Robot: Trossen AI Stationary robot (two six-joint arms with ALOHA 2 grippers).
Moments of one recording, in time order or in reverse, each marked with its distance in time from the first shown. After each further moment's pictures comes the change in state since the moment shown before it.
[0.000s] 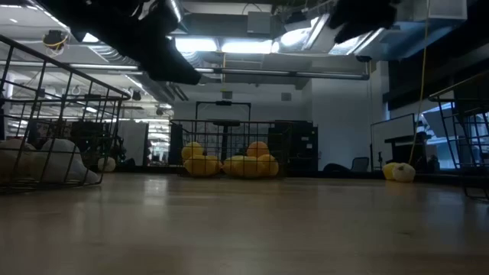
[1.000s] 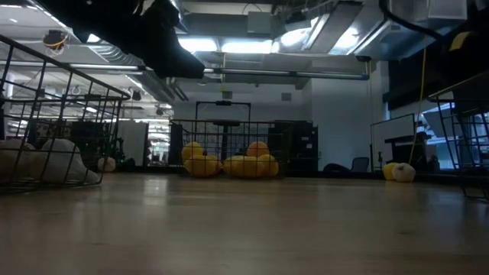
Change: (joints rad) left arm -0.003 0.008 0.000 0.054 0.103 0.013; right arm 0.158 -0.013 -0.384 -0.120 -0.806 0.699
